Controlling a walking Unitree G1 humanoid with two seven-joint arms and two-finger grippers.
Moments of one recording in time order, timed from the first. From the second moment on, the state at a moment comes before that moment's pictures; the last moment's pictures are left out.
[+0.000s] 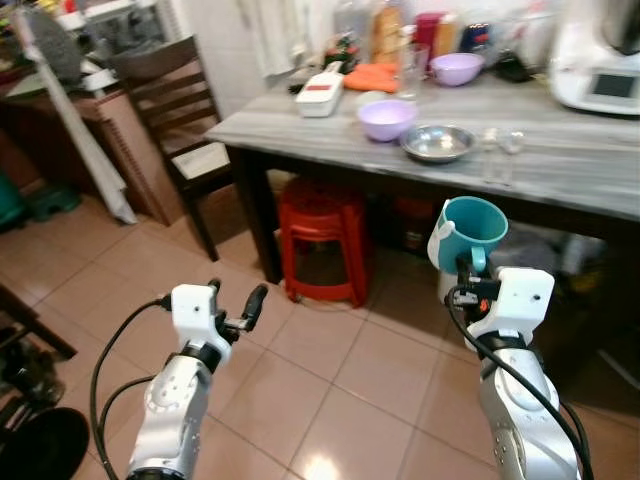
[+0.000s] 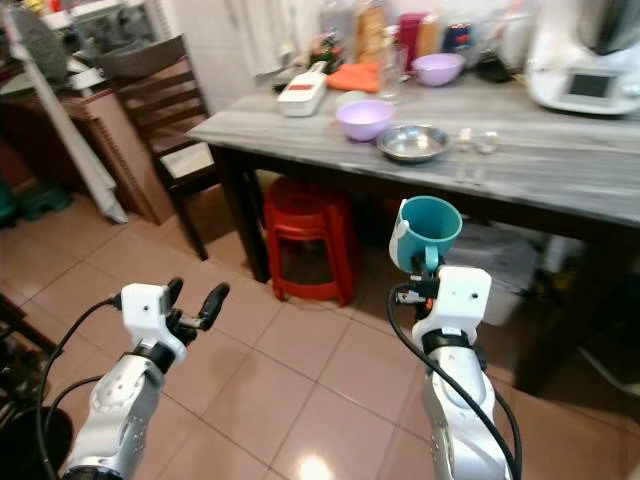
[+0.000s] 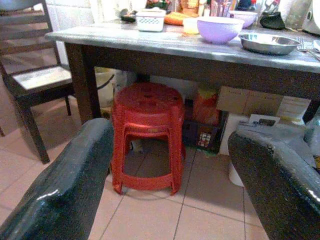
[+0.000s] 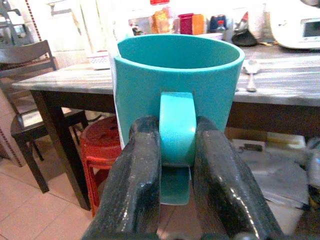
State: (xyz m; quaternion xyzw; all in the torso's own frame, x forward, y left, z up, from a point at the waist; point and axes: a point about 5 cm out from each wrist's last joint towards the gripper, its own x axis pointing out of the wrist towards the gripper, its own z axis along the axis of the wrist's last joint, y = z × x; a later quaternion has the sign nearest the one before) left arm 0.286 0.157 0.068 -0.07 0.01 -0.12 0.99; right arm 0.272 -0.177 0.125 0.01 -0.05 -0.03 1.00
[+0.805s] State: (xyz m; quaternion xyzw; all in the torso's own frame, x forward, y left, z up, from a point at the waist) left arm 0.293 0.134 0.081 -0.08 -0.01 -0.16 0.98; right arm 0.271 -0.192 0.123 0.01 -0.05 -0.06 1.00
